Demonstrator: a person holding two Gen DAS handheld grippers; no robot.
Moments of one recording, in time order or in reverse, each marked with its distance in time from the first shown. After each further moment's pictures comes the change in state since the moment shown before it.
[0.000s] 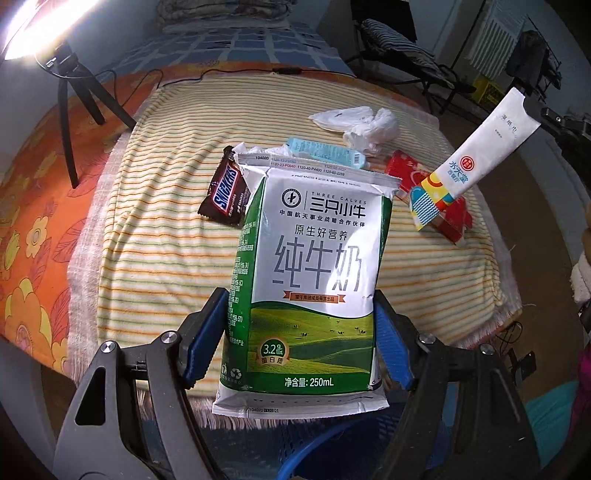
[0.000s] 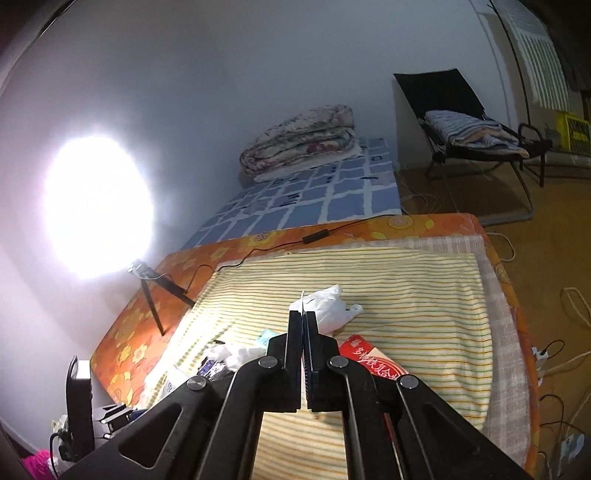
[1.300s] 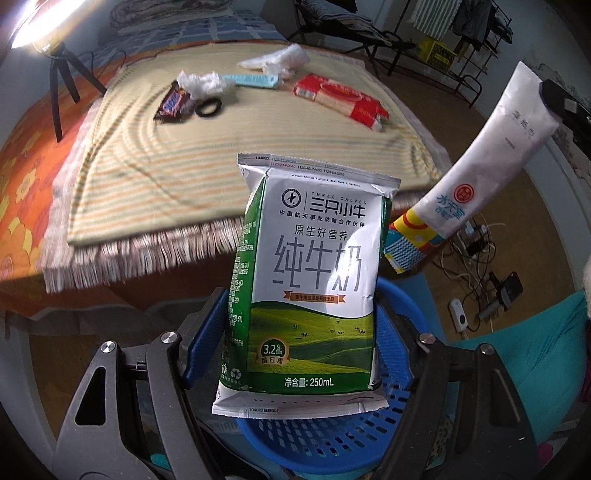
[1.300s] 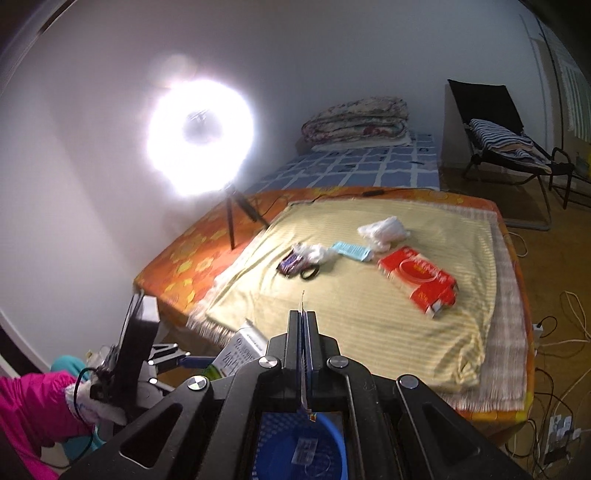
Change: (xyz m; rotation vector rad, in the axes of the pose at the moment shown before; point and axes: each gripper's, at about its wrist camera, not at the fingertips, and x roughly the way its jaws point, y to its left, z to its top) left arm -0.045 -0.042 -0.139 0.147 0.061 -0.104; right arm -0.142 0.083 -0.135 -0.169 0.101 0.113
